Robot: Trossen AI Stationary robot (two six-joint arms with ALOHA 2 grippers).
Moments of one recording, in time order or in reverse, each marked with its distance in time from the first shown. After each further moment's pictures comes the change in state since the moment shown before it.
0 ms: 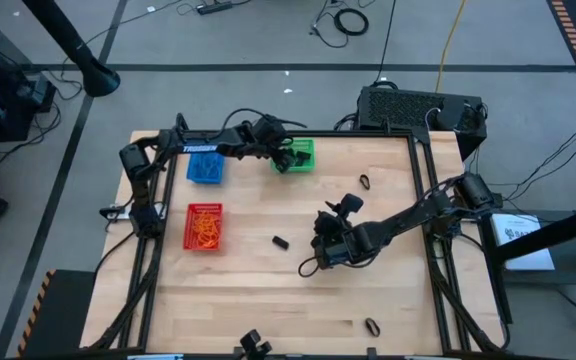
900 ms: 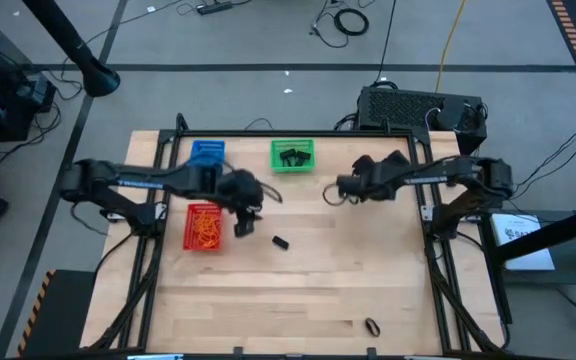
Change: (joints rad) left arm -0.419 -0.493 -0.228 -0.429 0.141 -0.053; right arm -0.490 -0.196 -0.069 -0.639 -0.214 0.257
